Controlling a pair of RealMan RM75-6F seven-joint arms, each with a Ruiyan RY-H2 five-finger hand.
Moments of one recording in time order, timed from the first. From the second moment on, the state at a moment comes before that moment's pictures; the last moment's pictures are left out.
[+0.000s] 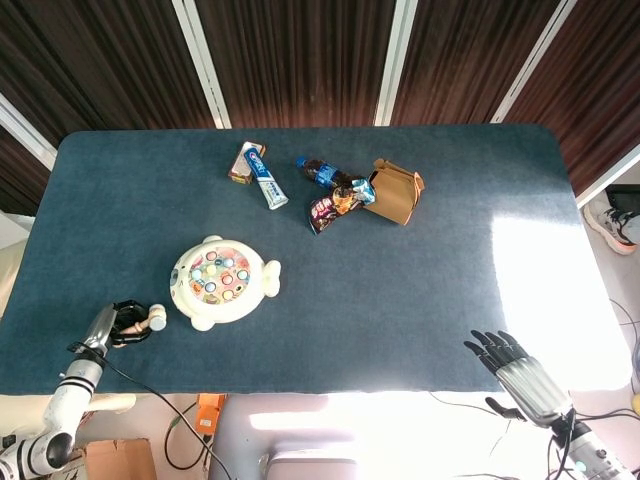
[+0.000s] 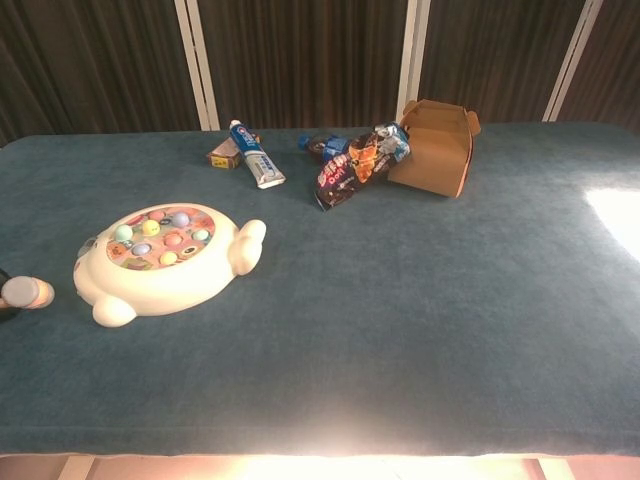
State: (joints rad) left arm -0.40 -1.43 -0.19 -1.23 1.06 0.71 -0.52; right arm 0.21 -1.04 -0.18 -1.66 -1.74 1.22 -0.01
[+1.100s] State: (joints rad) left arm -0.41 -1.49 -0.21 -1.03 1.18 0.69 -0.70; right arm 0.22 -1.03 -0.18 -1.66 -1.74 1.21 -0.01
